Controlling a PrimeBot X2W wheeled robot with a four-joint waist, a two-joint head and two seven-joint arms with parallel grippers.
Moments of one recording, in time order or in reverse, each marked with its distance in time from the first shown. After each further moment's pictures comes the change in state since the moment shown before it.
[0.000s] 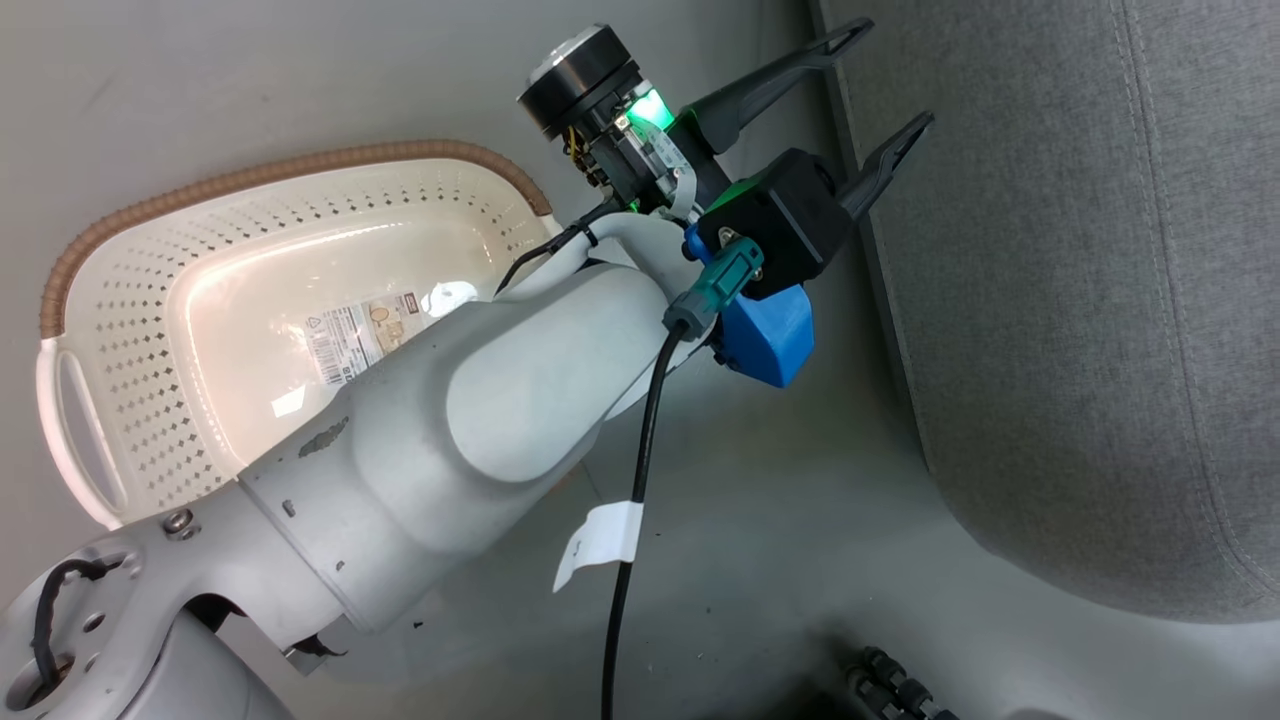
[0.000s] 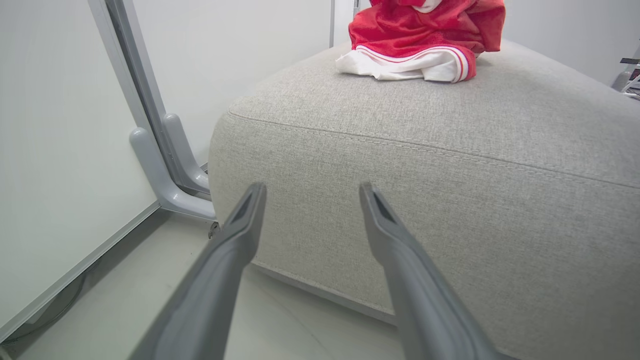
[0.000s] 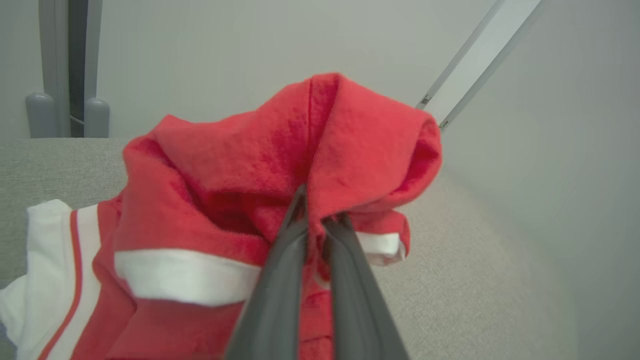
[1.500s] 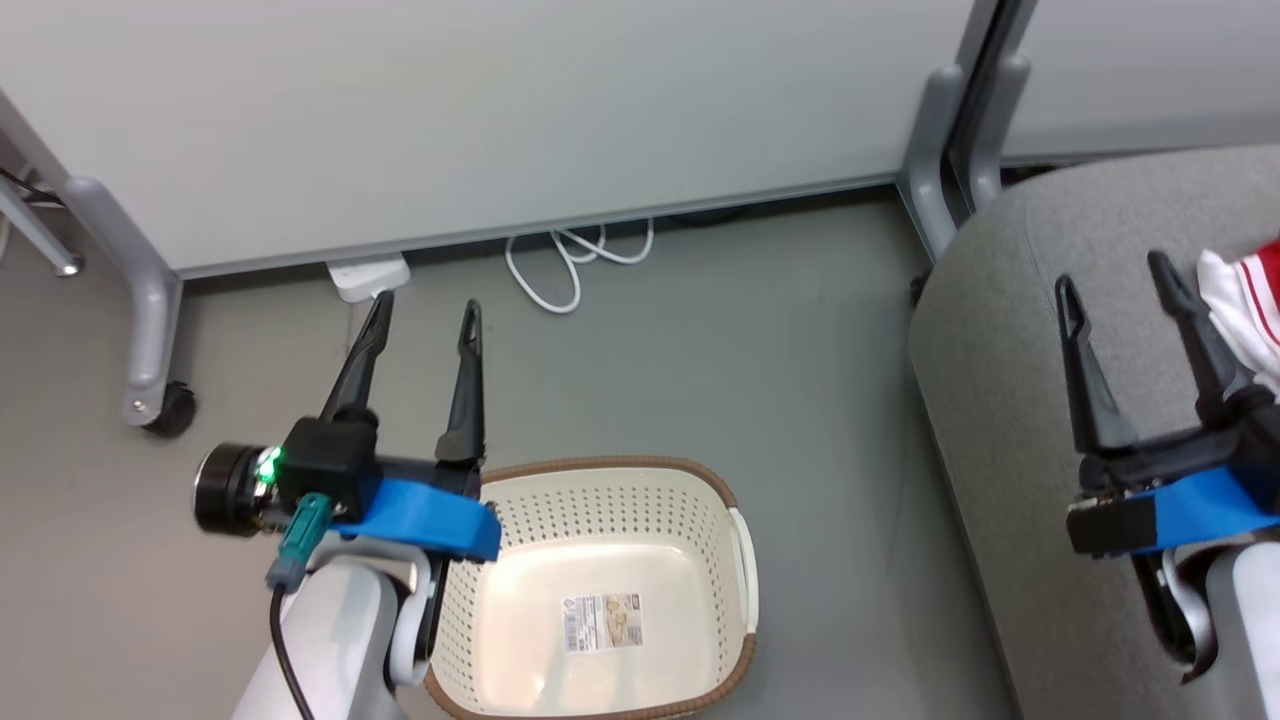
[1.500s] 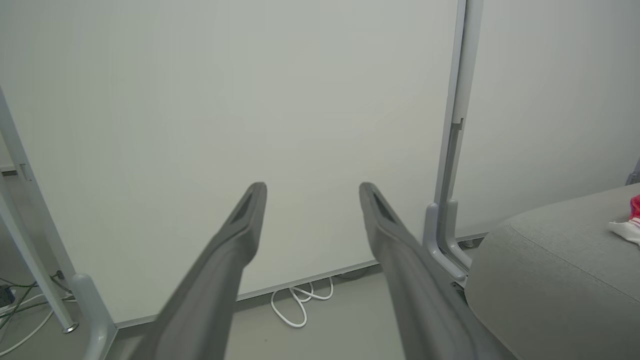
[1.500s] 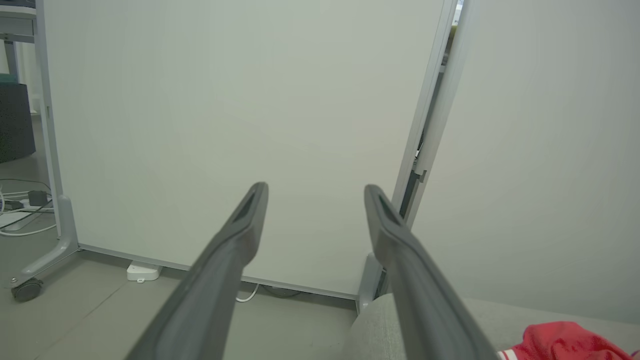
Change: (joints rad) left arm 0.829 0.029 0.849 -0.287 0.212 0.039 -0.015; right arm 0.578 0.298 0.438 -0.542 0.005 0.000 0.000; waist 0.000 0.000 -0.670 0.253
